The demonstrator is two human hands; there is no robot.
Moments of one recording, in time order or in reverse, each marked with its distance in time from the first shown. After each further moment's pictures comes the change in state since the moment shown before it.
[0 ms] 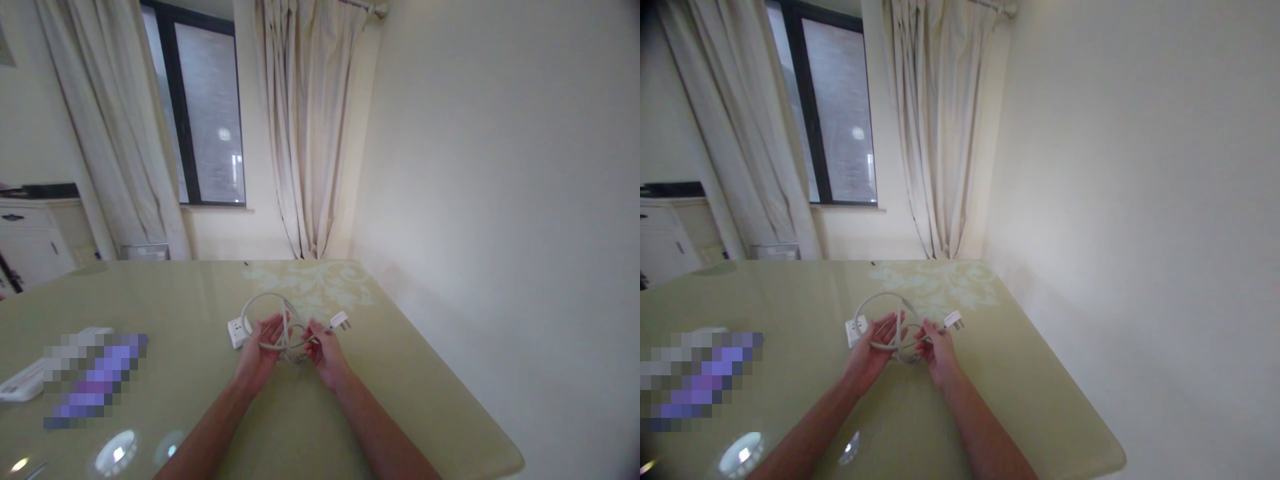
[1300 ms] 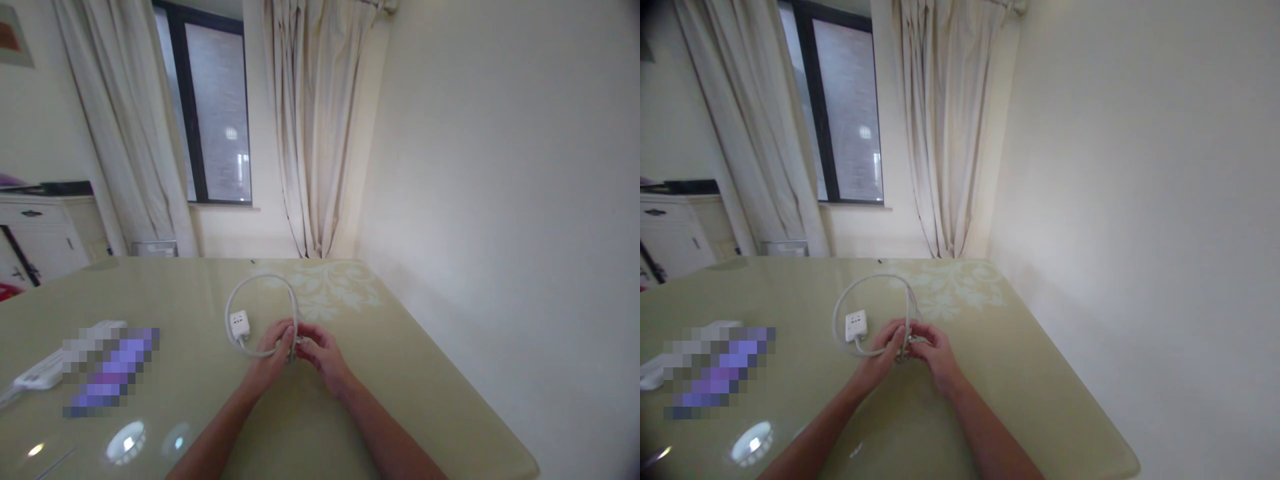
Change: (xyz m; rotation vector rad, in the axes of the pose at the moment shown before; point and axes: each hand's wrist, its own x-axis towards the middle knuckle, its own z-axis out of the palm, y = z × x) left_hand -0.012 0.006 -0.002 0.992 -0.230 0.566; right_hand -0.017 0.005 0.011 -0.158 -0.285 -0.084
